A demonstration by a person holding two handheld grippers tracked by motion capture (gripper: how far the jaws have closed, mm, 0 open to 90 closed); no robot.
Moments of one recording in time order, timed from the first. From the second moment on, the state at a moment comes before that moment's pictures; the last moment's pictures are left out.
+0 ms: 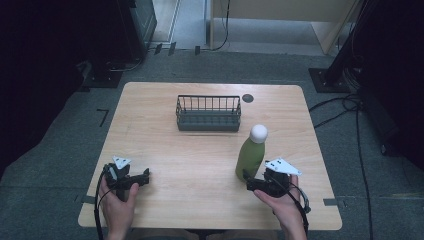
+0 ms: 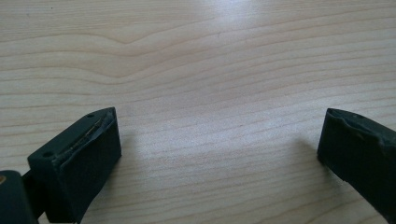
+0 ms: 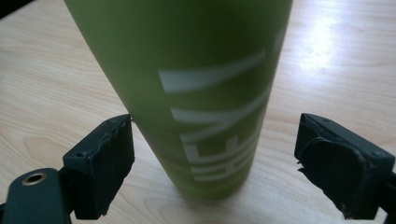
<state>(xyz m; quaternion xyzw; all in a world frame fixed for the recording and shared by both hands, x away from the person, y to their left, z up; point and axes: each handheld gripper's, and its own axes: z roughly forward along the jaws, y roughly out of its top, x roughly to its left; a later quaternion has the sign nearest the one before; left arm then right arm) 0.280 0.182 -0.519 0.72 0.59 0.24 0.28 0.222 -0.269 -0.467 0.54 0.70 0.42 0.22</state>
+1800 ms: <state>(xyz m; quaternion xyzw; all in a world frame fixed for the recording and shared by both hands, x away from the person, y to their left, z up) 0.280 0.182 -0.519 0.72 0.59 0.24 0.28 0.263 -0.232 -0.428 0.51 0.69 0.45 0.26</state>
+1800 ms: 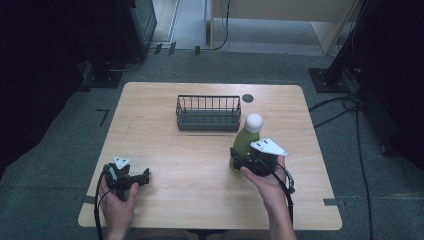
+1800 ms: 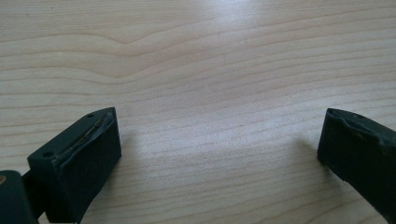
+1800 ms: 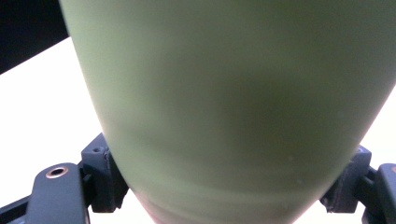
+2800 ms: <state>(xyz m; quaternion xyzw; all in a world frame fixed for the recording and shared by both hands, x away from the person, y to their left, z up) 0.280 0.182 -0.519 0.72 0.59 0.24 0.28 0.318 -0.186 -0.369 0.46 0.69 0.48 0.28</state>
